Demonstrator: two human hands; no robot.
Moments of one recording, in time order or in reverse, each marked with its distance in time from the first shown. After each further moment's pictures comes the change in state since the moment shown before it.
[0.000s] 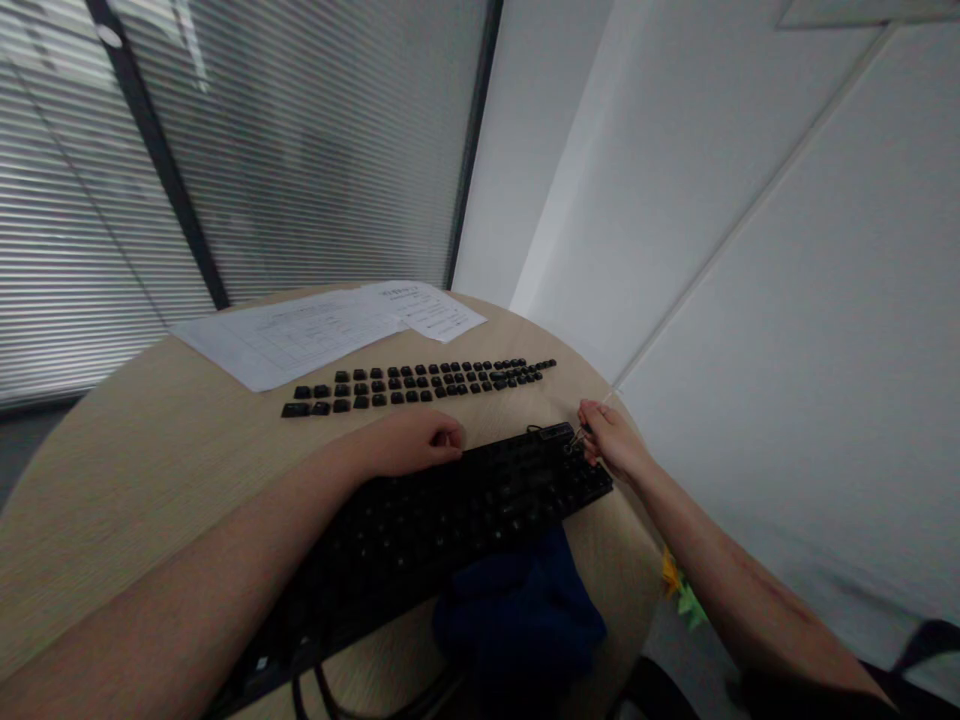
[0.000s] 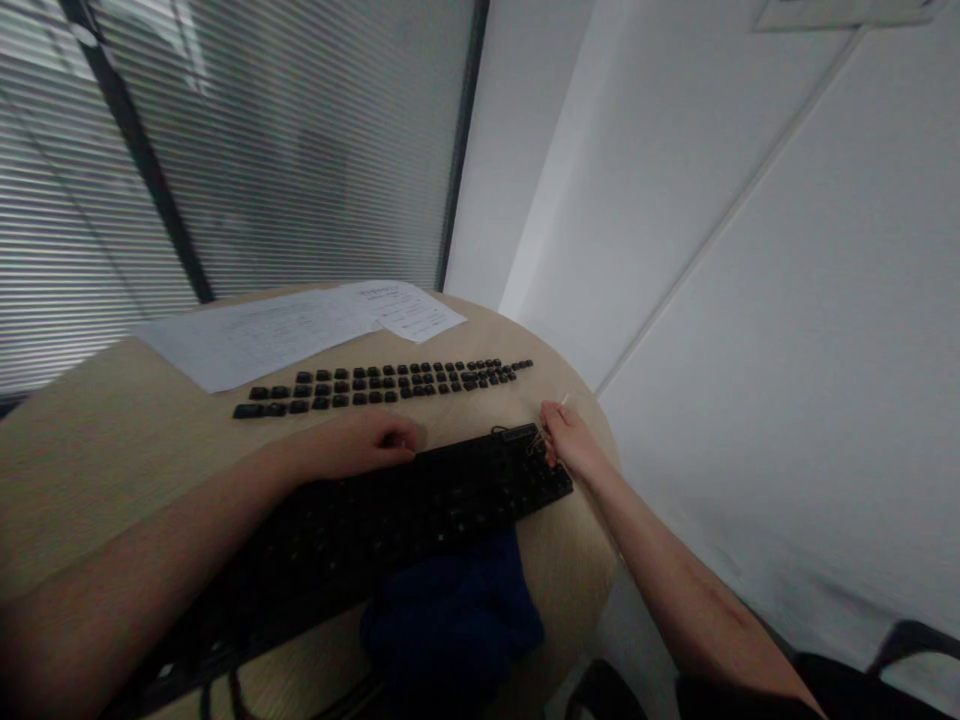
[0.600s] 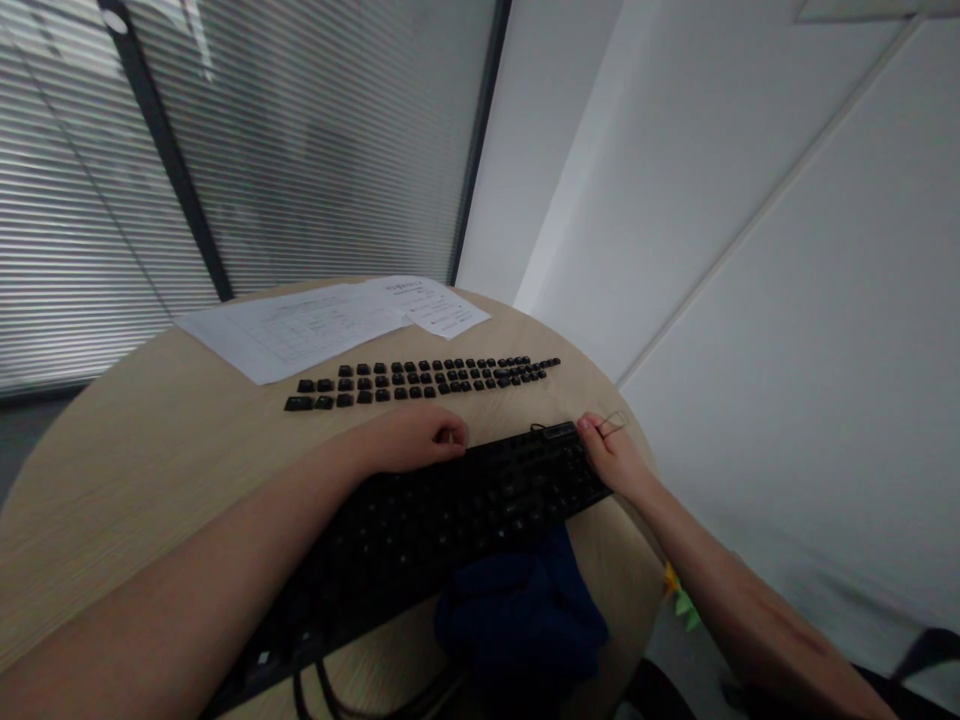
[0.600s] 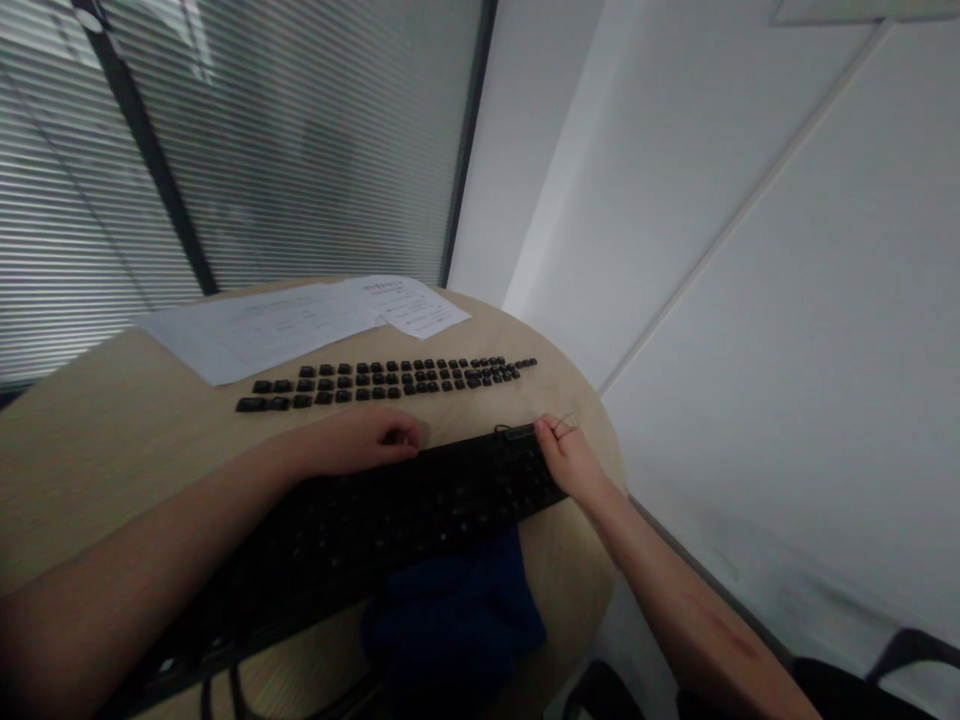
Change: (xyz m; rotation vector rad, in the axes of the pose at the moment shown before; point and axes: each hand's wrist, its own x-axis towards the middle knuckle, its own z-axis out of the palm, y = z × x) left_hand 0.001 -0.003 0.002 -0.013 0.005 0.001; right_hand -0.025 0.000 0.004 -0.053 0.073 -0.162
